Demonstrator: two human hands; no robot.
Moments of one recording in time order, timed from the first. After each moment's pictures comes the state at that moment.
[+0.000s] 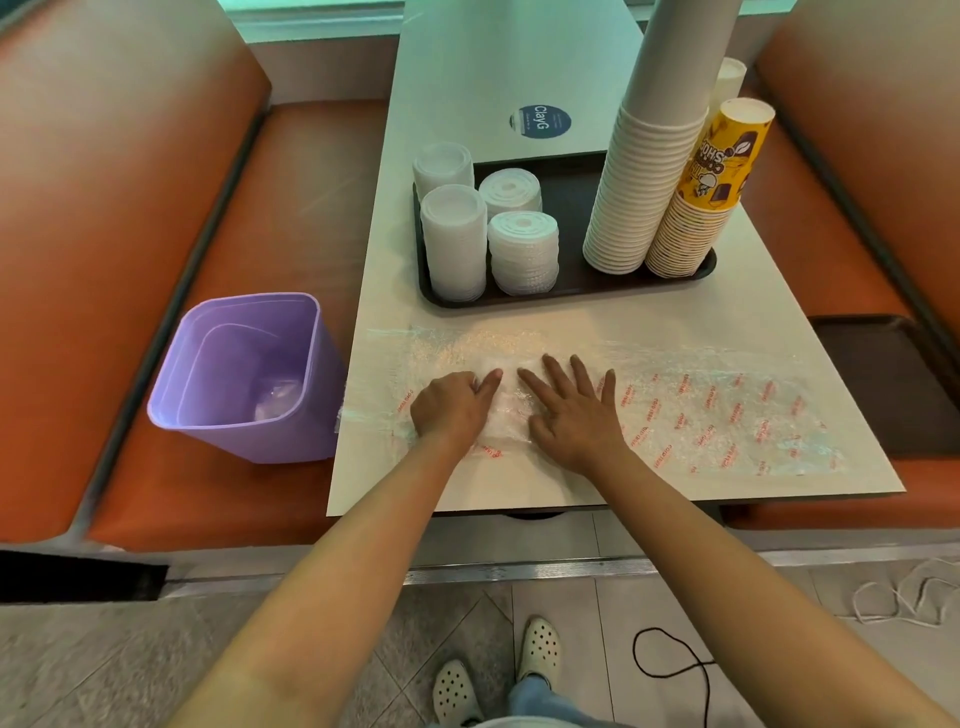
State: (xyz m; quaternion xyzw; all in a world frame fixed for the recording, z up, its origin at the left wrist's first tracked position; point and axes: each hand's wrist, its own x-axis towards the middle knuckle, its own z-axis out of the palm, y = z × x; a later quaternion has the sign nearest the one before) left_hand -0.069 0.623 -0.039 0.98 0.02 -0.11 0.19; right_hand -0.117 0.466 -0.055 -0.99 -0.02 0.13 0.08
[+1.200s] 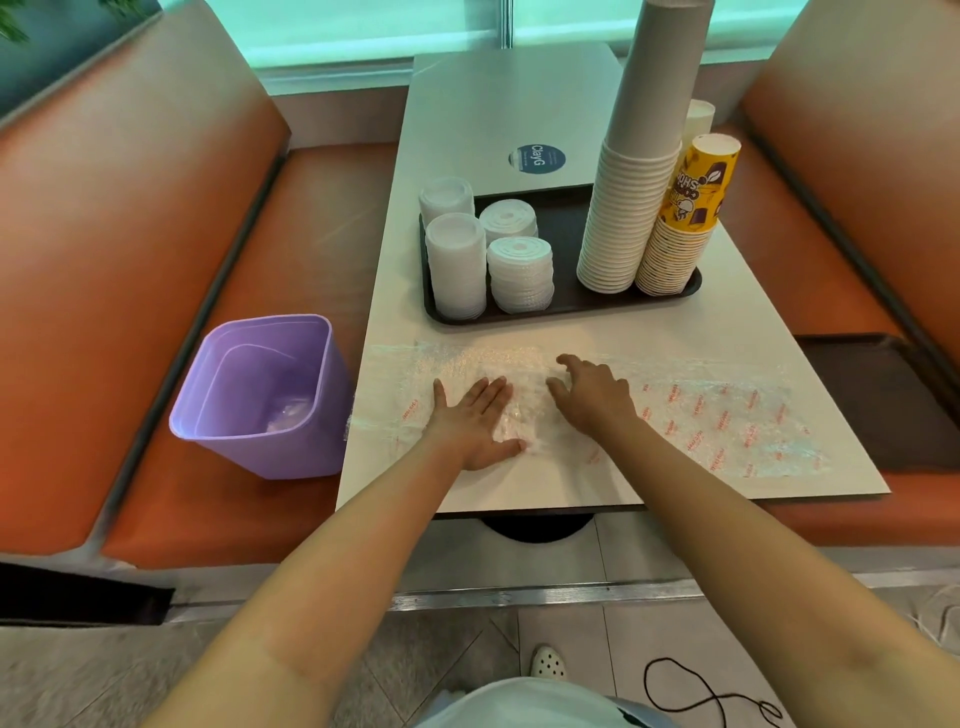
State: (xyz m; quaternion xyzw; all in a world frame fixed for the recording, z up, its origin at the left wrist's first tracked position) left_hand -0.081 0.628 -0.031 0.93 -0.27 -0.25 -0.06; right_hand -0.093 0.451 -0.025 -0.98 0.09 0.10 0.17
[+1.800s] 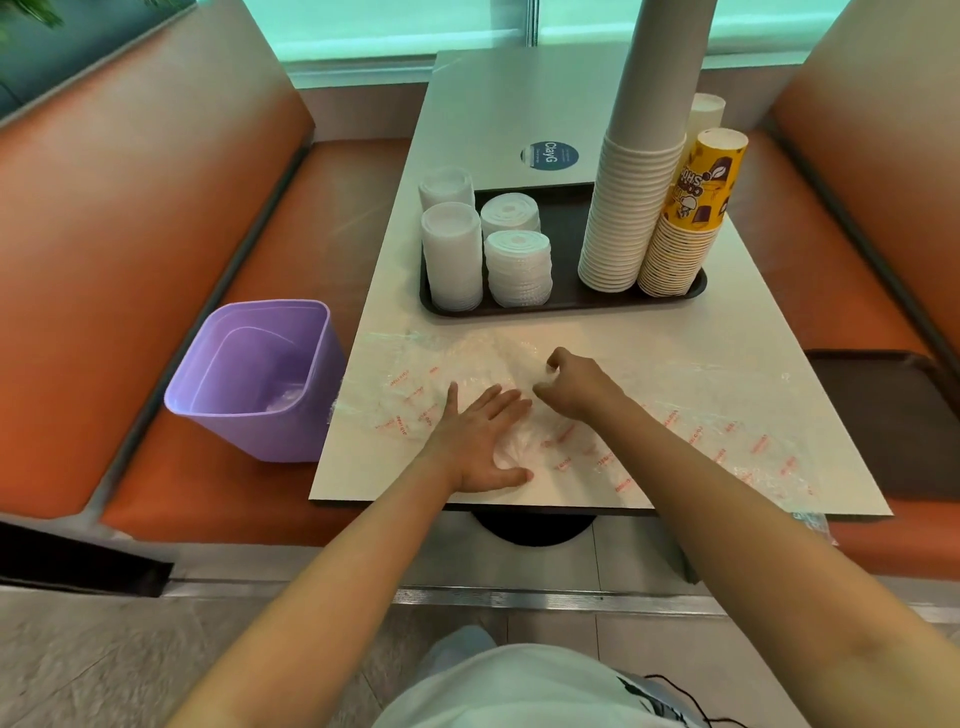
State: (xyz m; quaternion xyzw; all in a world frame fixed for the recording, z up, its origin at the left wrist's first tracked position) left_hand -0.111 0.612 -0.042 0.94 -0.30 -0.15 0.04; right_hand -0.081 0.442 -0.014 -0.94 0.10 0.15 0.28
